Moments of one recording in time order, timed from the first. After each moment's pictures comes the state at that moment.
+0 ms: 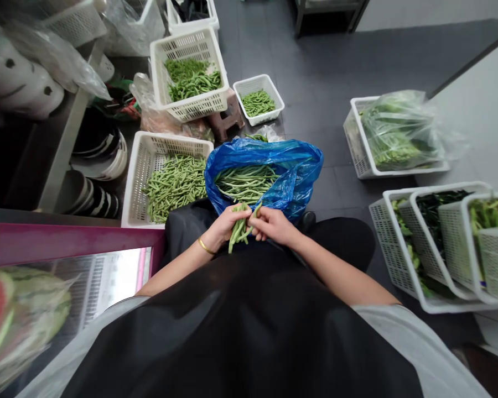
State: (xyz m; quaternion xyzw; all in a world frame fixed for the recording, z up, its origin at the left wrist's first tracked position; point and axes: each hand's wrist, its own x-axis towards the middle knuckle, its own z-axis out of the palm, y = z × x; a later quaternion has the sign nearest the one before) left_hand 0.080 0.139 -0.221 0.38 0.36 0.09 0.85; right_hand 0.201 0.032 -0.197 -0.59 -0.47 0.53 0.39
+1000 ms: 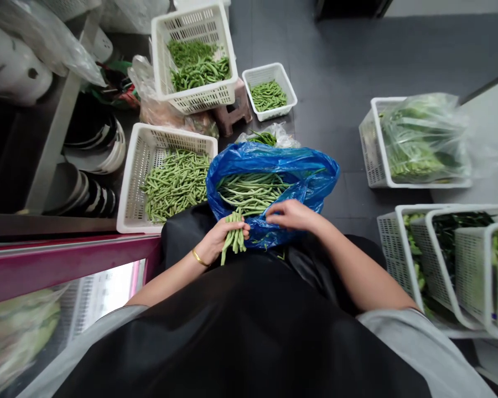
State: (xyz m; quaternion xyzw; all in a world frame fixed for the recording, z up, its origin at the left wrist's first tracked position) left_hand 0.069 0.163 -0.245 0.22 0.41 0.10 0.88; right_hand 0.287 0.102 -0.212 -0.67 -0.58 0.47 0.05
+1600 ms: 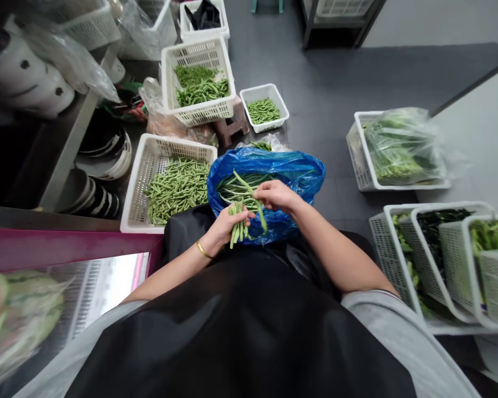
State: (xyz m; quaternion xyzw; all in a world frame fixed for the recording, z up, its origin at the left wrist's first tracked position) left_hand 0.086 0.148 -0.217 0.36 0.37 0.19 0.84; right_hand 0.263 0.123 -0.187 -0.65 -0.39 0.55 0.34
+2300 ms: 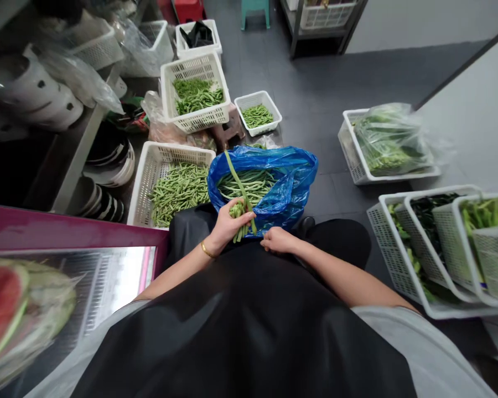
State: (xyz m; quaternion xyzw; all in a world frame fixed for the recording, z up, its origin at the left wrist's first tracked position) left_hand 0.074 0.120 -0.193 0.58 0.31 0.24 0.72; right_hand 0.211 0.017 -0.218 -0.69 -0.49 0.54 0.05
